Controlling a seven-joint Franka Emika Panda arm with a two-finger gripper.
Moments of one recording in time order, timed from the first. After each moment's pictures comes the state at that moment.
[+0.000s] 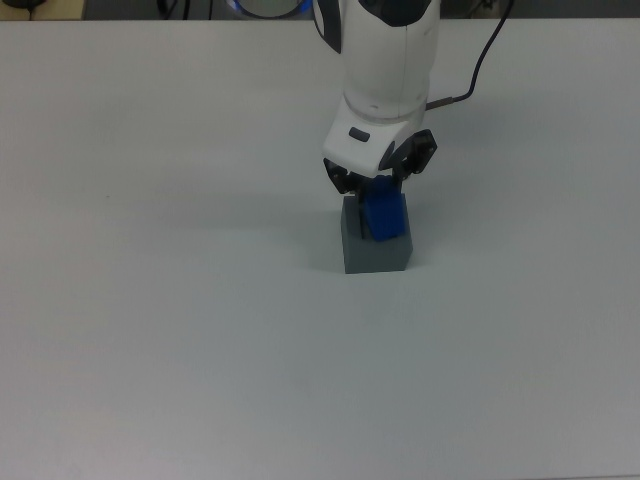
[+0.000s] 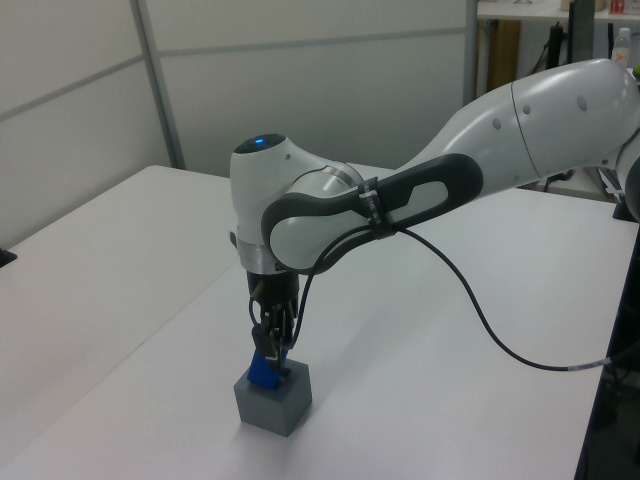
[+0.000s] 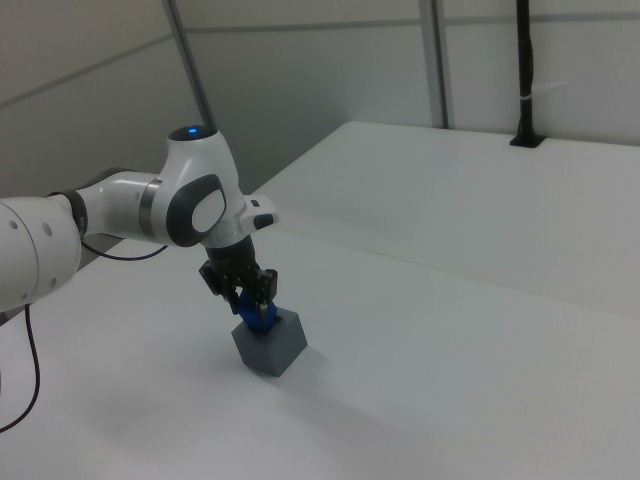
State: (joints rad) arm 0.18 0.33 0.08 -1.64 0.04 2.00 -0.03
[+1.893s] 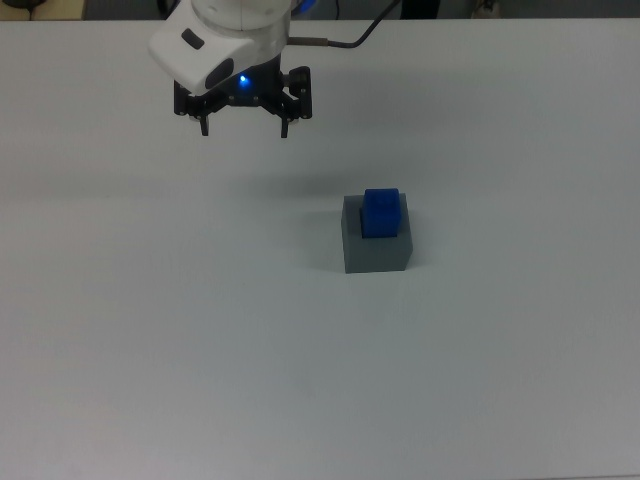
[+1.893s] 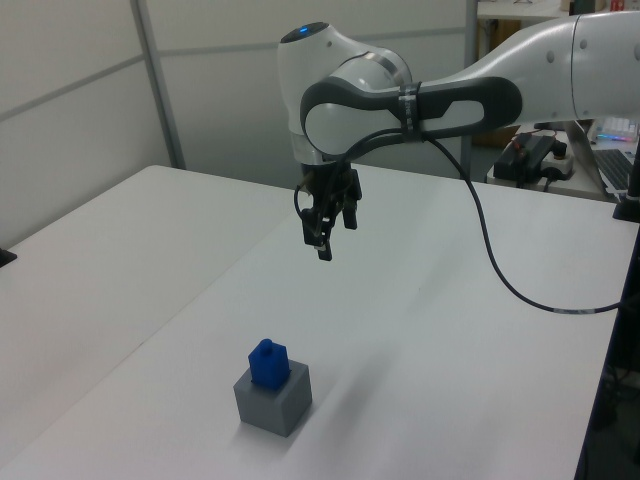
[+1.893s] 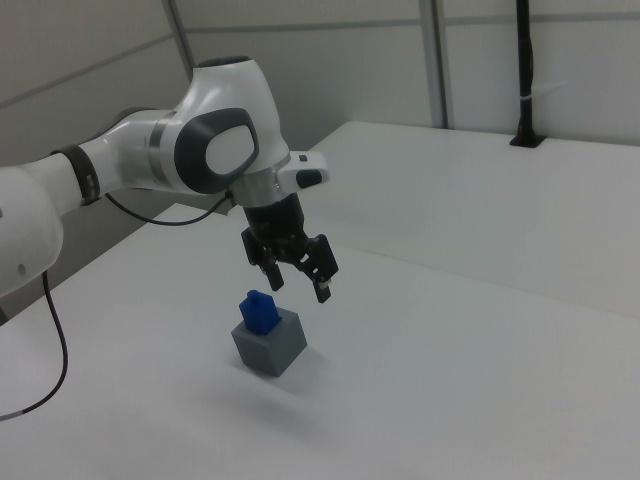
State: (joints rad) arm 0.12 0.21 -0.08 -1.52 -0.07 1.71 0.01
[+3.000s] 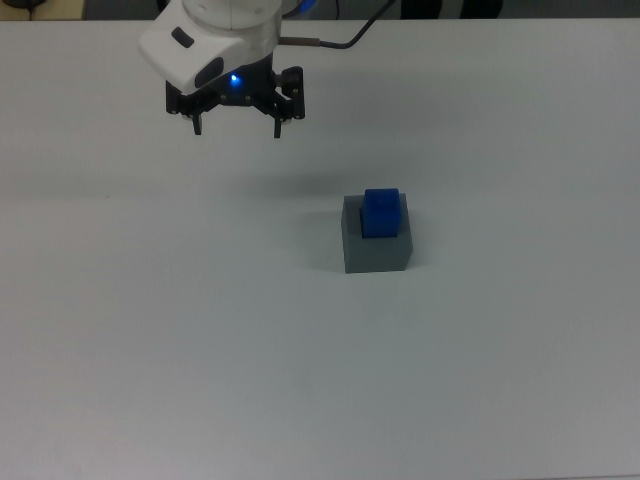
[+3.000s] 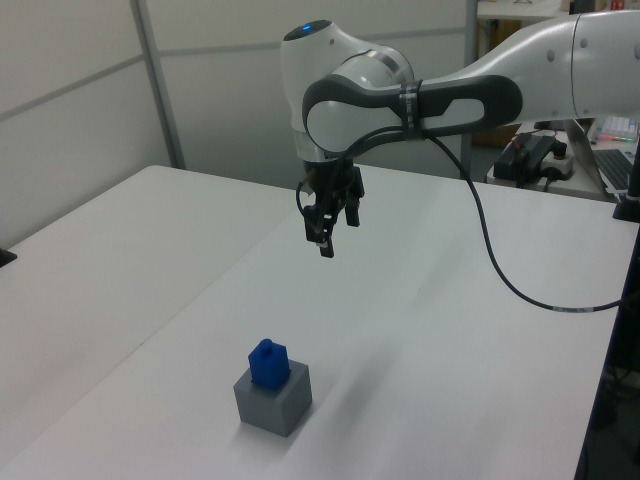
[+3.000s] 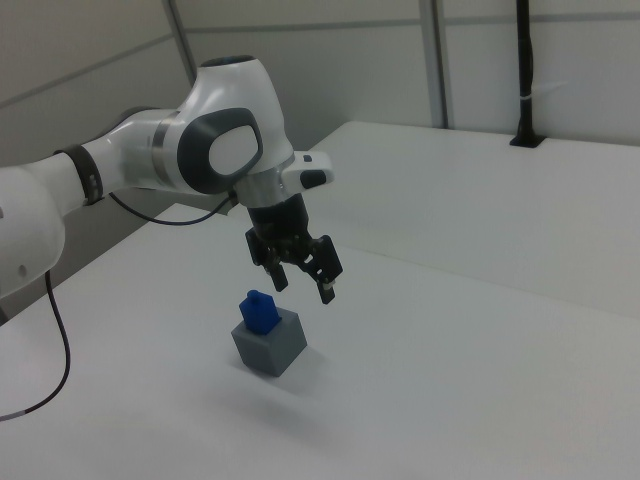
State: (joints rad) arm 0.11 0.21 -0.09 -1.52 -0.07 1.71 0.01
